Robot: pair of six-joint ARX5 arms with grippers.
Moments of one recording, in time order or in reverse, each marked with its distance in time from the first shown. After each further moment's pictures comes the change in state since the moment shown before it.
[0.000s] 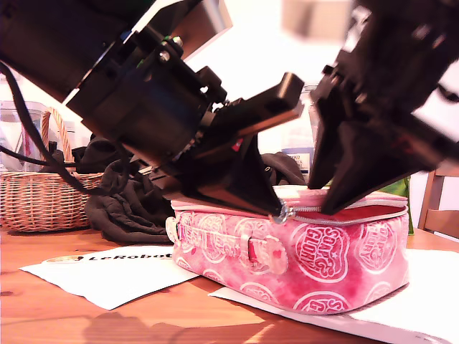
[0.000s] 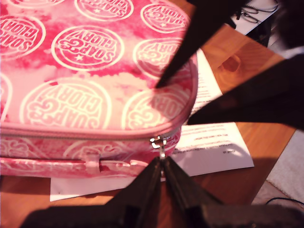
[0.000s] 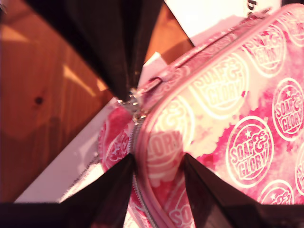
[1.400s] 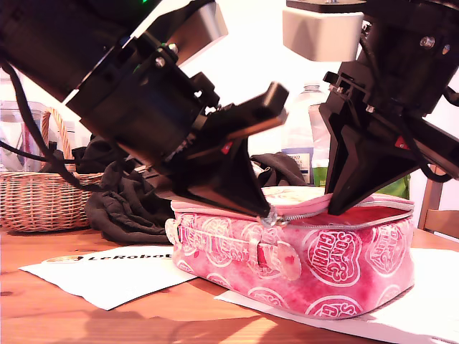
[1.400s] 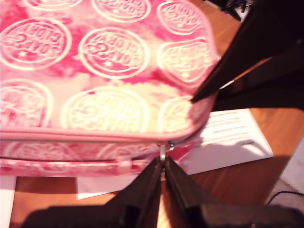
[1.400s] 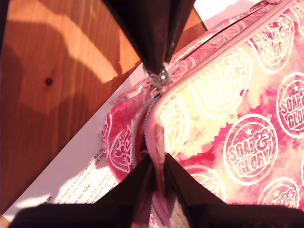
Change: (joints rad) left arm 0.063 0.000 0.023 -0.074 -0.006 0.046; right arm -0.006 0.000 0.000 -0.064 0.031 -0.019
